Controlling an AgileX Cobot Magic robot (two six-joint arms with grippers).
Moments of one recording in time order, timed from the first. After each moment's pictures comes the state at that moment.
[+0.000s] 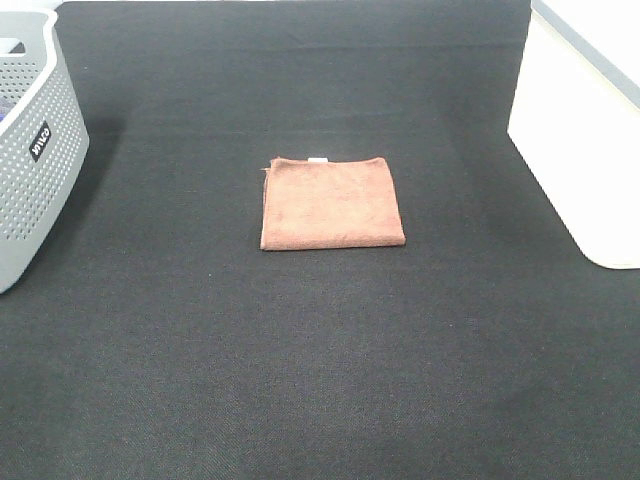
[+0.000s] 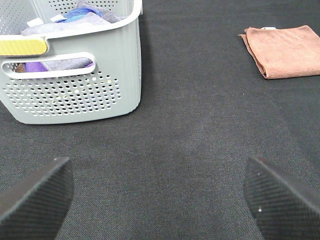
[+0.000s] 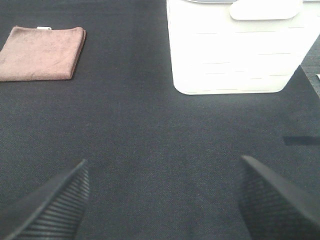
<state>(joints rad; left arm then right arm) -0.01 0.00 -0.50 -0.08 1.06 0.05 -0.02 -0.01 -0.50 0.06 1.07 -0.06</state>
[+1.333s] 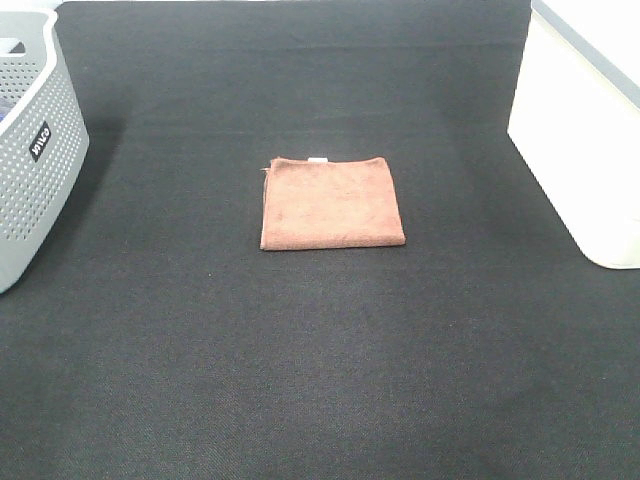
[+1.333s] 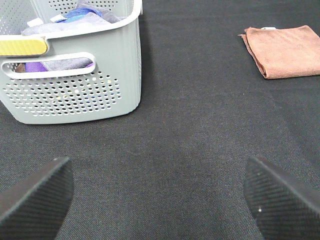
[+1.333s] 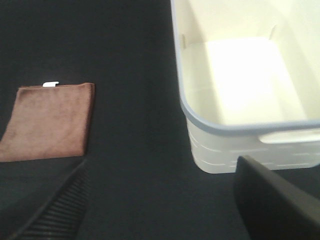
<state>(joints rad) -0.01 0.00 -0.50 -0.08 1.06 0.05 -0.02 0.96 -1.00 0.15 0.75 -0.05</state>
